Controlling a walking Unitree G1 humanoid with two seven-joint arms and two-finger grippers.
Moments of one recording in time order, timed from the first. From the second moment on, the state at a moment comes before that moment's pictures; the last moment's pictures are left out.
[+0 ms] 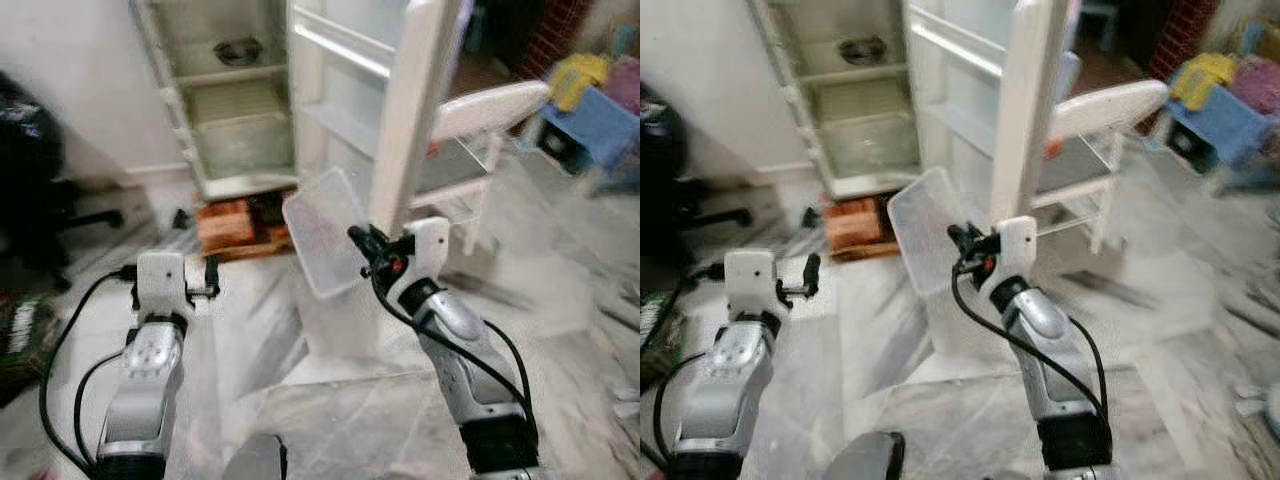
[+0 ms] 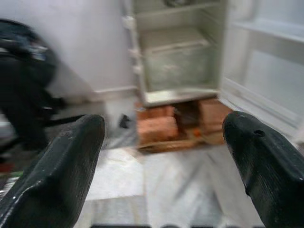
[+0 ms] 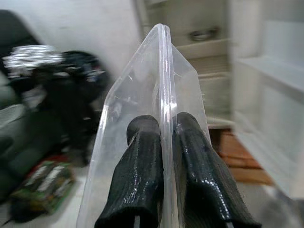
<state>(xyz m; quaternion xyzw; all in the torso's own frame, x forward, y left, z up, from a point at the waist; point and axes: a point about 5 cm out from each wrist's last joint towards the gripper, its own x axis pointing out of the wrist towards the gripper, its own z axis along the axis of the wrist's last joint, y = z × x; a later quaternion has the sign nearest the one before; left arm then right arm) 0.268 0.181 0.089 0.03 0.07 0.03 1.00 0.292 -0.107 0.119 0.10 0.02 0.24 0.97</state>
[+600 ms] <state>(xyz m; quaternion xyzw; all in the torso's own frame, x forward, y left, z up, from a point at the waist) 0.264 0.163 0.086 0.01 0.07 -0.01 1.00 0.291 -0.118 0.106 0.08 0.04 0.22 0.97</state>
